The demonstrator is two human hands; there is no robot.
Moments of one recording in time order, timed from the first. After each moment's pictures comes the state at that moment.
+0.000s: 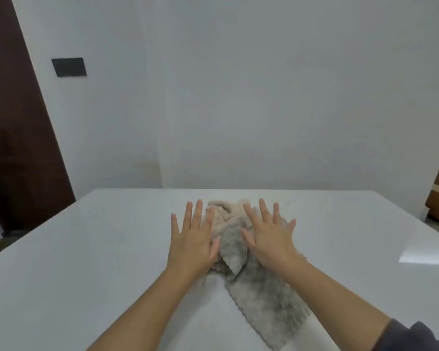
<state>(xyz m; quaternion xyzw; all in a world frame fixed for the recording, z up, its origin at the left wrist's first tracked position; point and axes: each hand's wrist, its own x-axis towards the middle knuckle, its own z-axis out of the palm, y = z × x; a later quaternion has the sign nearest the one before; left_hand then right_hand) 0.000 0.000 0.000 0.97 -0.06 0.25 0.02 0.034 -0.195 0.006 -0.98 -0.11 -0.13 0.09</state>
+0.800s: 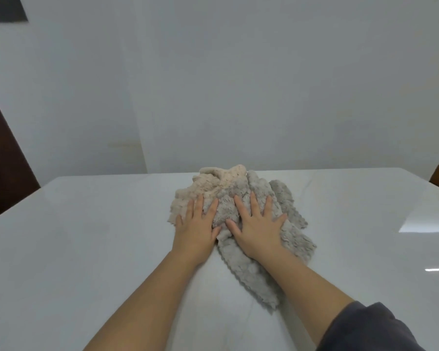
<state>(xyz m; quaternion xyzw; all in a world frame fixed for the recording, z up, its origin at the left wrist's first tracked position) 0.162 0.029 -0.071 0.99 -0.07 0.10 0.09 0.173 -0.132 -0.074 -0.99 -0.04 -0.09 0.09</state>
